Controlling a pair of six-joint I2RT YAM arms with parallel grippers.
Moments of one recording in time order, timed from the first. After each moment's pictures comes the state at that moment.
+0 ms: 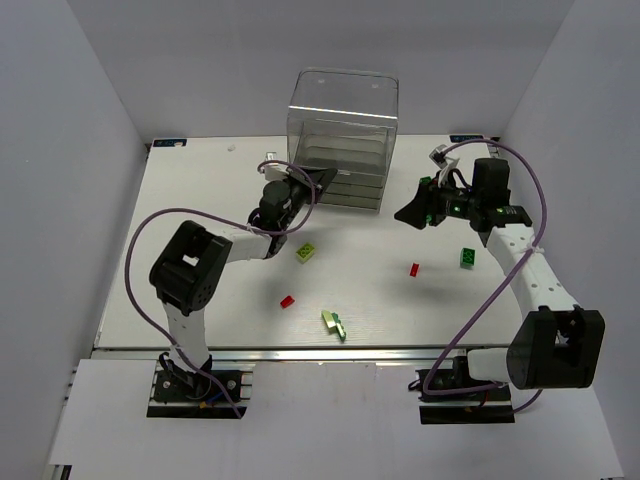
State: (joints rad) left arm -0.54 1.93 1.05 0.95 -0.03 -1.31; right arm 0.07 1.31 1.06 -0.35 -0.85 -0.08
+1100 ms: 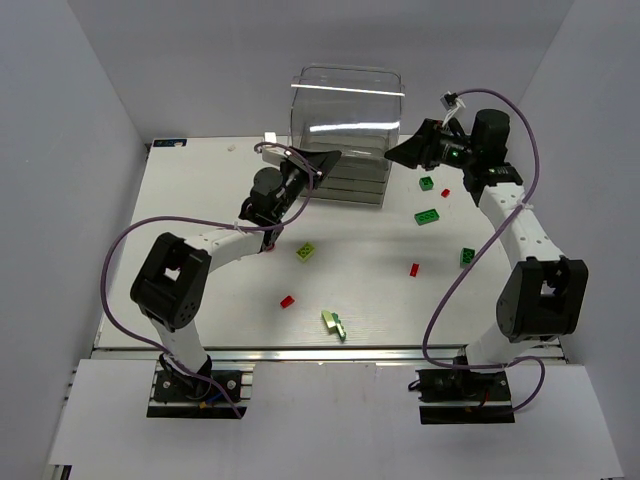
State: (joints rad) left arm -0.55 1.76 1.10 0.86 0.04 -1.25; right arm 0.08 1.59 1.39 -0.04 -0.91 0.43
